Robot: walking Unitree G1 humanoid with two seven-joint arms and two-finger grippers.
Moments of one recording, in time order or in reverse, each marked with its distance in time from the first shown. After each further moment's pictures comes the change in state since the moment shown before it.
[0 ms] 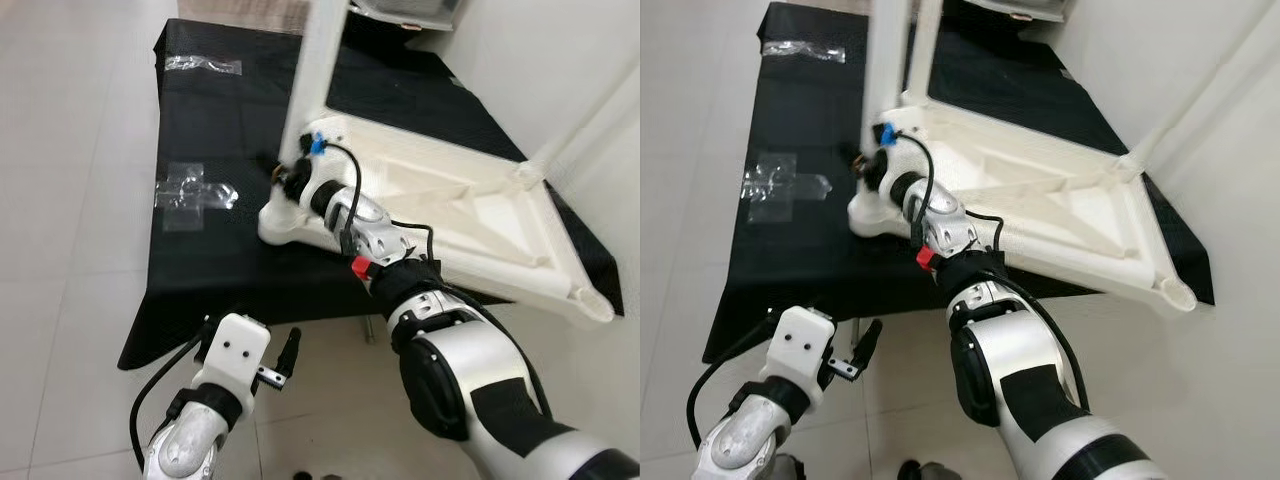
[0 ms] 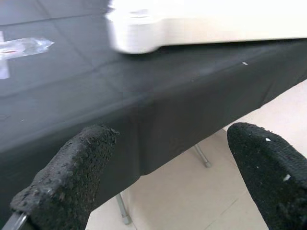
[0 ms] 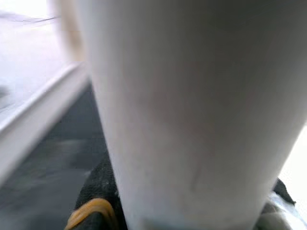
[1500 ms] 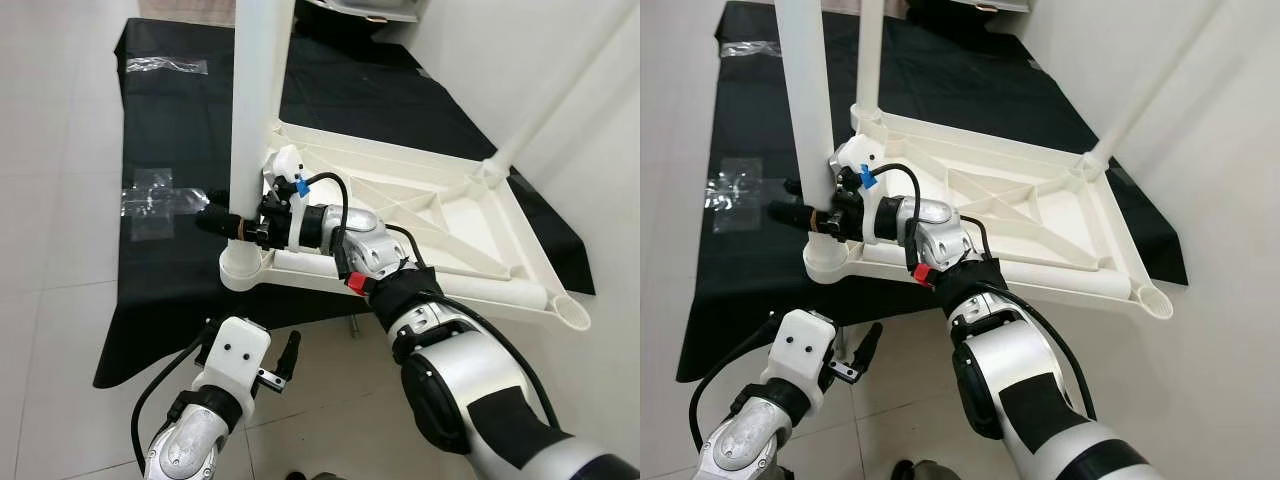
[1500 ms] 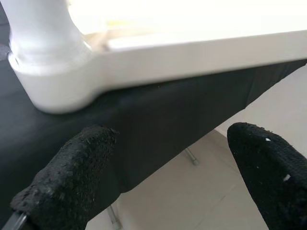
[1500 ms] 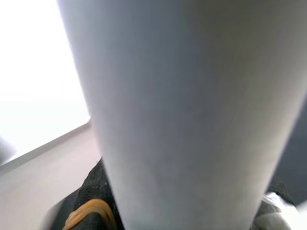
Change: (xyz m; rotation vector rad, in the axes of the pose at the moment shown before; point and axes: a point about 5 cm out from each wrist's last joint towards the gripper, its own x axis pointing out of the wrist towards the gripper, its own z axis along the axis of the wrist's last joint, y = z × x) left arm 0.001 -0.001 -0.003 -0.002 0.005 -0.006; right arm -0.013 0.062 -0.003 -0.110 0.076 0.821
